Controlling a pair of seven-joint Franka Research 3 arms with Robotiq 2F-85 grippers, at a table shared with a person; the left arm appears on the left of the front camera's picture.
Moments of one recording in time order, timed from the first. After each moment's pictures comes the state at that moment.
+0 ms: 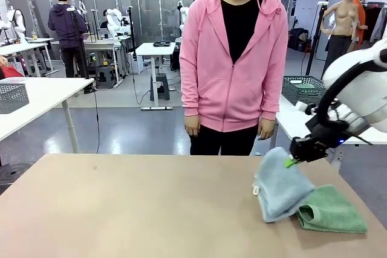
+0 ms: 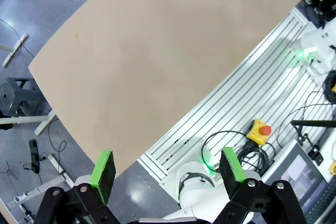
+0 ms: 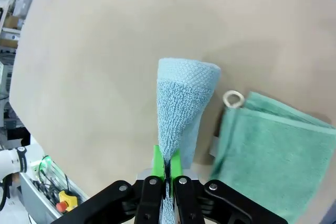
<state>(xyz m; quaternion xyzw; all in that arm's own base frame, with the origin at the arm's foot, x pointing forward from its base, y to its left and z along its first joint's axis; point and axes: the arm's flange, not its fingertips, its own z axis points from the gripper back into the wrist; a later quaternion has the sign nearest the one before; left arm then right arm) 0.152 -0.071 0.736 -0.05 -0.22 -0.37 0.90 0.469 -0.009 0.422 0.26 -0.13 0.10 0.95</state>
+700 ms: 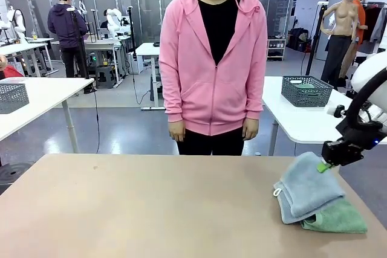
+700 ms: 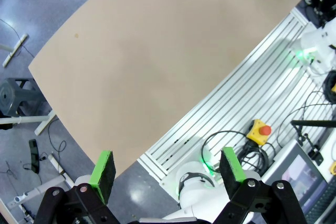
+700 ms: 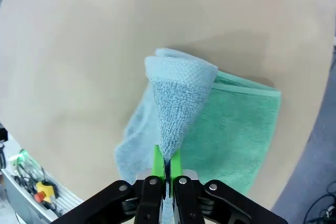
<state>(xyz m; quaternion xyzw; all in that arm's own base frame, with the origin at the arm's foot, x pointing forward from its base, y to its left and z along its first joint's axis) 0.152 -0.071 0.736 -0.05 -0.22 -0.37 0.90 0.466 -0.081 0.415 0.20 -0.11 0.09 0.97</state>
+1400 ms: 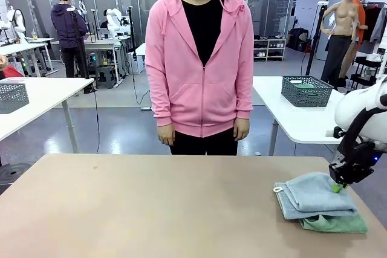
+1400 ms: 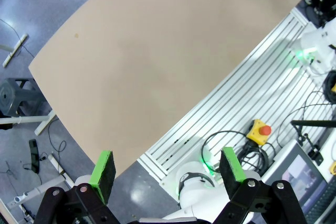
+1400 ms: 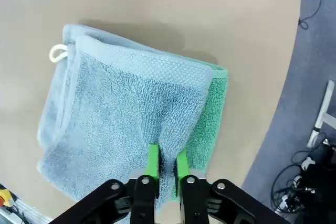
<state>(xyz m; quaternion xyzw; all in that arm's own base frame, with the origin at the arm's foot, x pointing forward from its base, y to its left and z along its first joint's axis) 0.152 -0.071 0.736 -0.05 -0.22 -0.37 0.90 0.481 -0.094 0.361 0.07 -0.06 0.09 0.99</state>
